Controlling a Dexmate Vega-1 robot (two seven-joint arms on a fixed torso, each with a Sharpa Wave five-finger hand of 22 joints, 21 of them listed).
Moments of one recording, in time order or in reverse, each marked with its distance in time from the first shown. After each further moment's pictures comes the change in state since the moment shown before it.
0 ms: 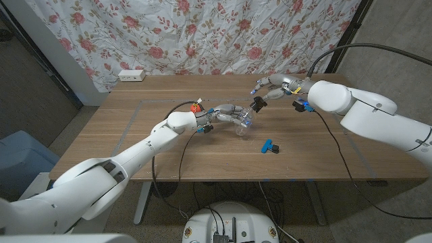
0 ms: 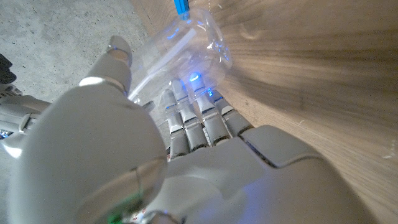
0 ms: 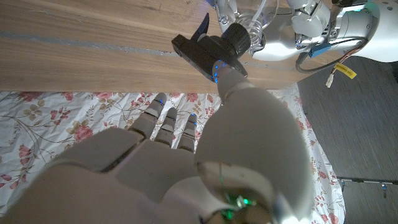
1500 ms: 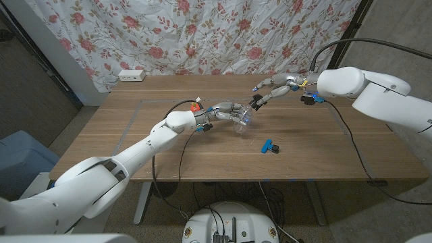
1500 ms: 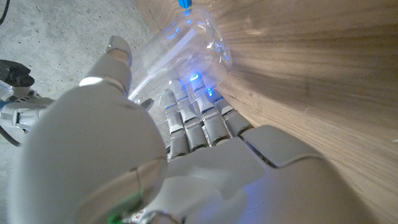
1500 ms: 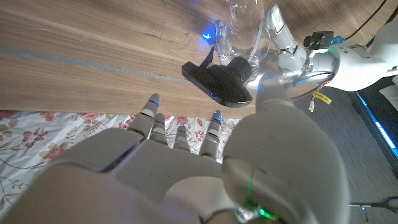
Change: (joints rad) left arm -0.011 -0.012 -0.008 0.038 0.001 -0.055 -0.004; left_hand 0.000 0.000 0.000 0.000 -0.001 0.003 0.002 0.000 -0.004 0.000 0.000 0.000 0.005 0.009 -0.002 0.000 0.005 0.004 -0.003 0.000 0.000; right arm 0.108 -0.057 -0.005 0.127 0.070 0.174 0.257; right_hand -0.367 -0.109 -0.160 0.086 -0.082 -0.337 0.028 -0.105 -0.001 -0.211 0.139 -0.015 0.000 -0.110 0.156 -0.062 -0.010 -0.045 0.109 -0.004 0.000
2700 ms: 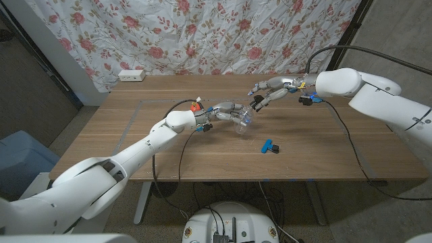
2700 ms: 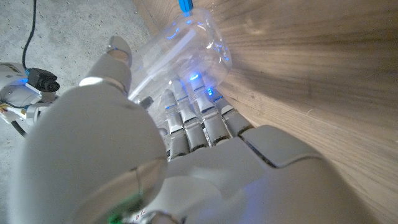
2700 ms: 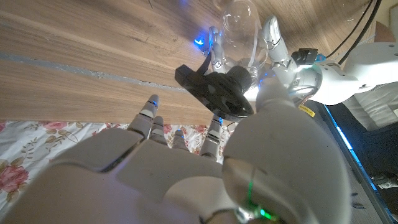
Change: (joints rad) left arm 0.007 0.015 0.002 -0.035 0.006 0.015 0.000; left_hand 0.000 0.000 -0.004 0.004 0.001 -0.008 -0.008 0.000 0.001 -0.001 -0.001 0.000 0.001 0.011 0.000 -0.007 0.000 0.006 0.003 0.000 0.000; right arm 0.017 0.070 -0.023 0.172 -0.039 0.233 0.090; right_hand 0.021 -0.003 0.013 -0.051 0.016 0.012 -0.024 0.056 0.032 -0.065 -0.005 0.004 0.000 -0.029 0.003 -0.008 -0.009 -0.021 -0.008 0.000 0.000
